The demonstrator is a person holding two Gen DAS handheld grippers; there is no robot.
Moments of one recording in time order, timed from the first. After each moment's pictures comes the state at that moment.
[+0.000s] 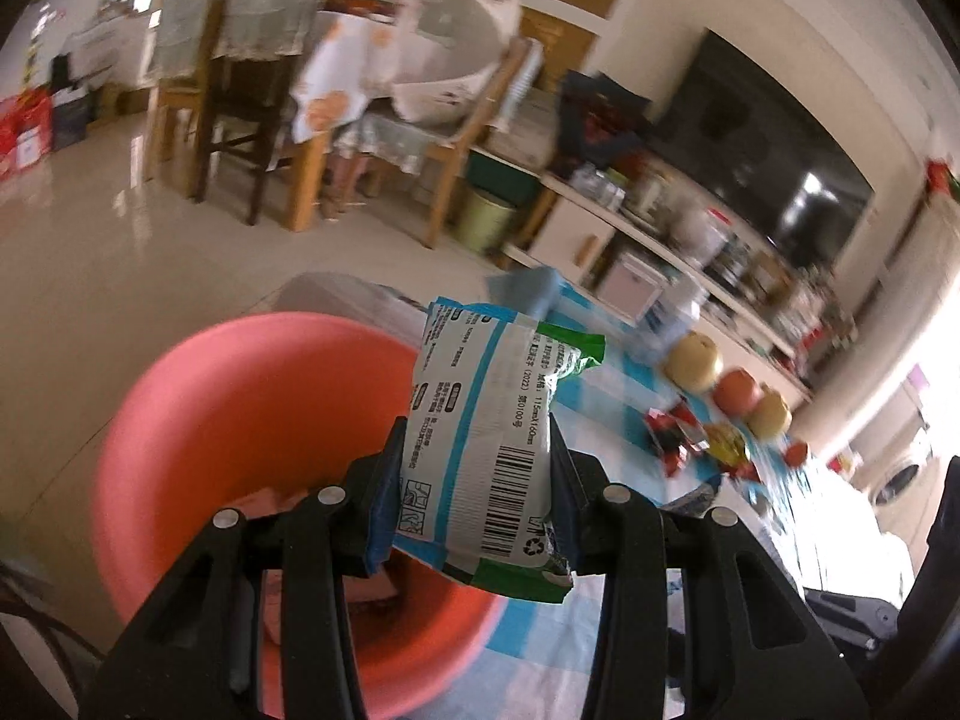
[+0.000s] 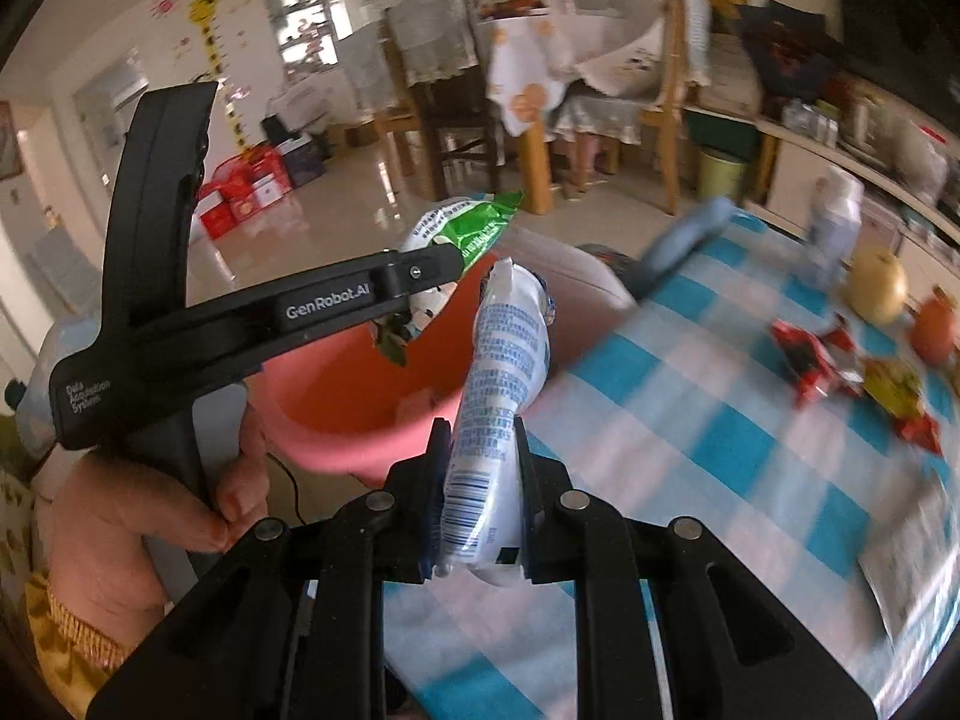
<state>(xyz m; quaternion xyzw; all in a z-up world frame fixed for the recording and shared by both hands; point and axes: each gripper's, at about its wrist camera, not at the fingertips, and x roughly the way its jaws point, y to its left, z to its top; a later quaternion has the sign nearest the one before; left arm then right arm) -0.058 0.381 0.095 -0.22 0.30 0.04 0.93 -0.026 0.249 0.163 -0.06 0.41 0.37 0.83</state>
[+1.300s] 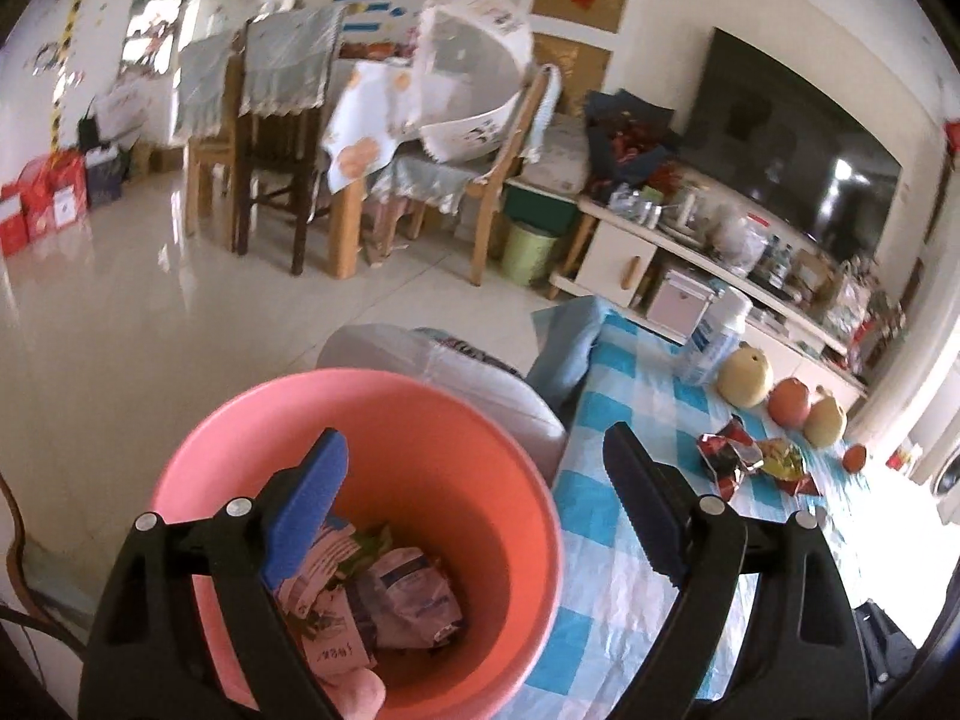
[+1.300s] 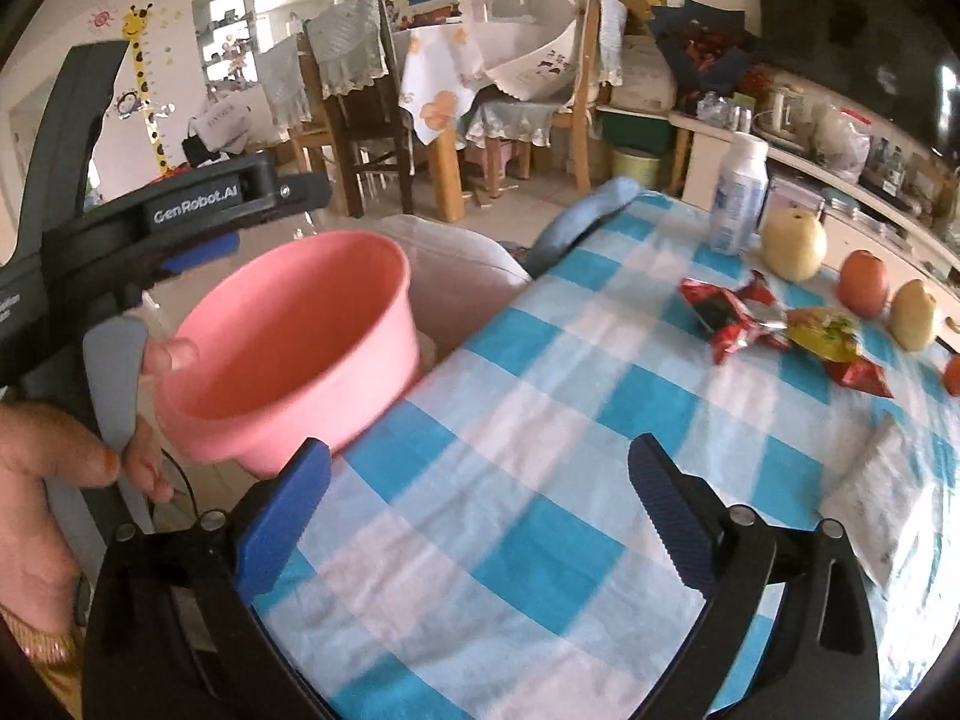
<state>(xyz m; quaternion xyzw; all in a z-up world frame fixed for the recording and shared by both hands) -0.055 0.357 0.108 -0.14 0.28 0.09 0.95 -0.033 0.196 0.133 -0.07 0.39 0.25 0.88</state>
